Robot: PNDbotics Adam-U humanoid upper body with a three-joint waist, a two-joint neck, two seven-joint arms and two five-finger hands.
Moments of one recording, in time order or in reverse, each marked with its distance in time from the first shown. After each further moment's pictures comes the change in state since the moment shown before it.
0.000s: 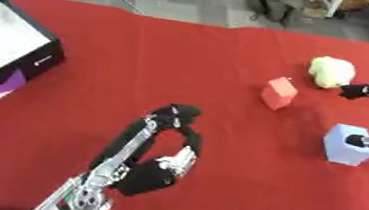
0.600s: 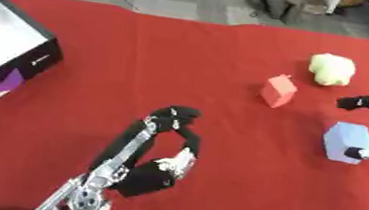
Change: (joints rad) left arm 0.000 0.000 -0.001 0.005 -0.015 -0.005 -0.004; right arm 0.026 0.001 0.006 -0.016 0.117 -0.030 -0.030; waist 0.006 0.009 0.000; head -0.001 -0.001
